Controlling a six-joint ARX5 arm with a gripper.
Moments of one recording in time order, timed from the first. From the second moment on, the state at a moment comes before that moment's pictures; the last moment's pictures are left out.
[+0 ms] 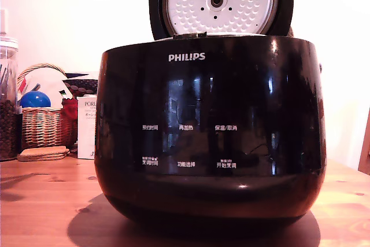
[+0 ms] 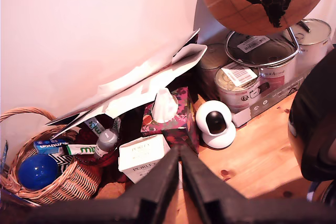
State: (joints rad) arm -0.43 1.43 1.82 -0.82 -0.09 0.23
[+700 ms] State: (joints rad) arm -0.26 1.48 1.86 -0.63 0.38 0.15
